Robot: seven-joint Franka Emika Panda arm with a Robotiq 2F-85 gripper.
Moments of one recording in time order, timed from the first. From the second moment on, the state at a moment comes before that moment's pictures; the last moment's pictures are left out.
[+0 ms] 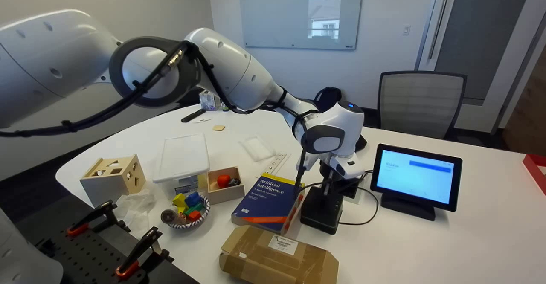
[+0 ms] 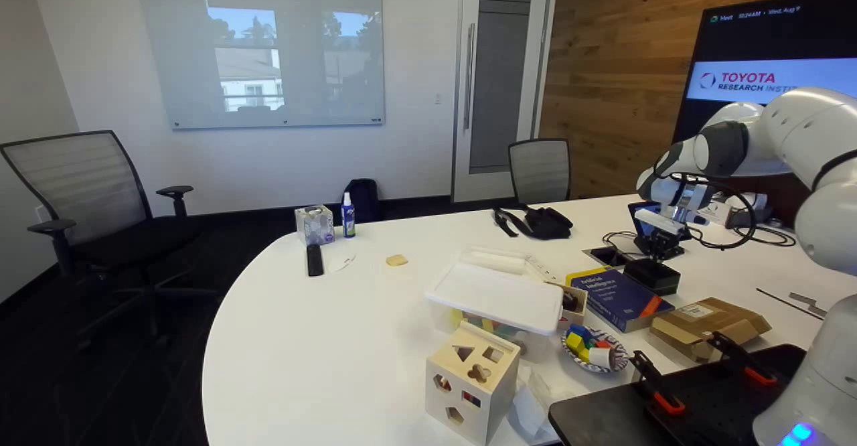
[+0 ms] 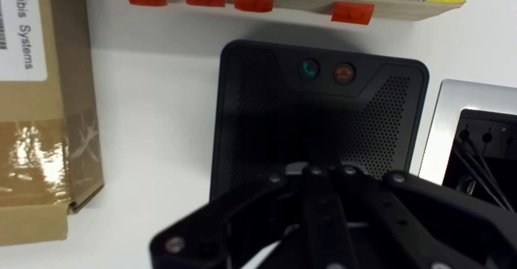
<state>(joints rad) -0.49 1.21 -0.24 -1.11 0.41 2.22 0.60</state>
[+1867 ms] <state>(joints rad) -0.19 0.62 -0.24 -1.70 0.22 2.23 0.57</state>
